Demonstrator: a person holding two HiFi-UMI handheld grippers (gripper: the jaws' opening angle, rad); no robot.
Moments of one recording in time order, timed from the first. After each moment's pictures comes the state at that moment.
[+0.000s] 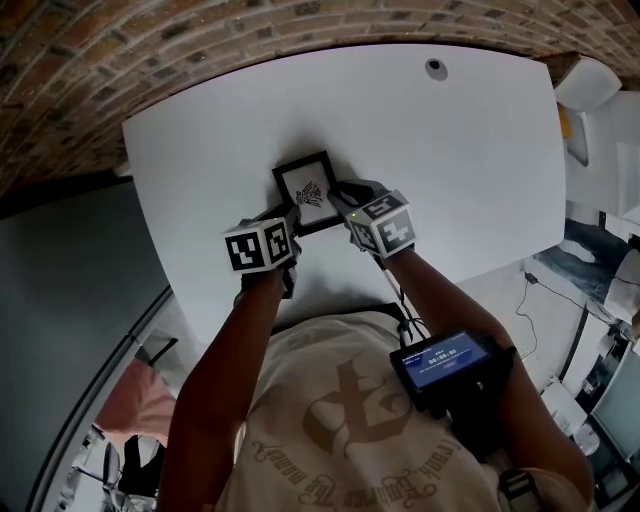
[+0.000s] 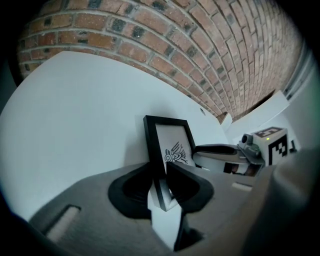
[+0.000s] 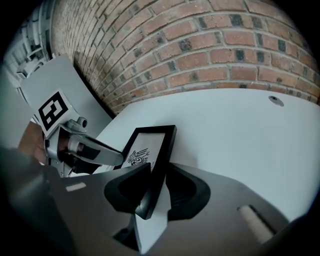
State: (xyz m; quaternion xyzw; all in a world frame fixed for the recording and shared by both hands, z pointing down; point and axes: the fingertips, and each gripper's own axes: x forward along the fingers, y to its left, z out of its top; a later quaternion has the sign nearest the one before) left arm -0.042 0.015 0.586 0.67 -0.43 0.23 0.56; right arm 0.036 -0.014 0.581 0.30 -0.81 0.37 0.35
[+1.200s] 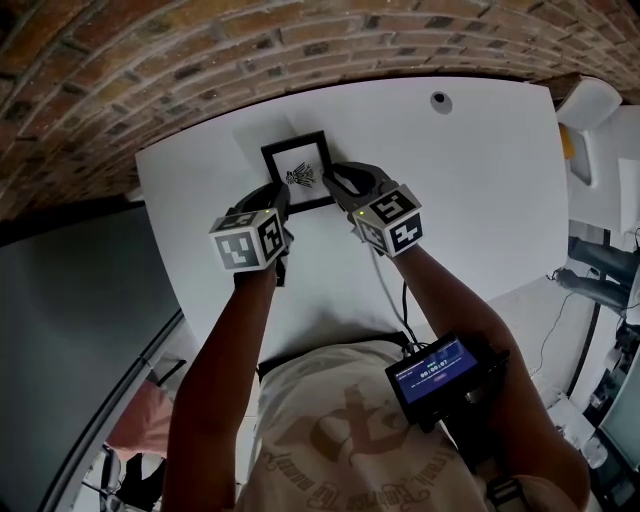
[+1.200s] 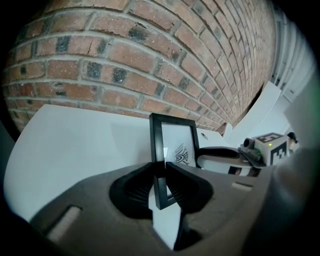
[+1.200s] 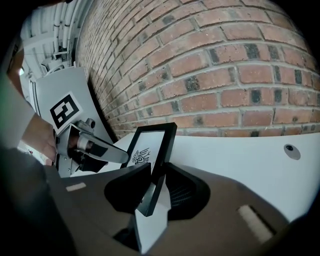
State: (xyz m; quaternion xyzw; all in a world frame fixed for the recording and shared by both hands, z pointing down) left arm -0.075 -0.106 0.540 0.73 -0.48 0.21 0.44; right arm 0.010 -0.126 0.530 0.32 -0.88 0.26 0.23
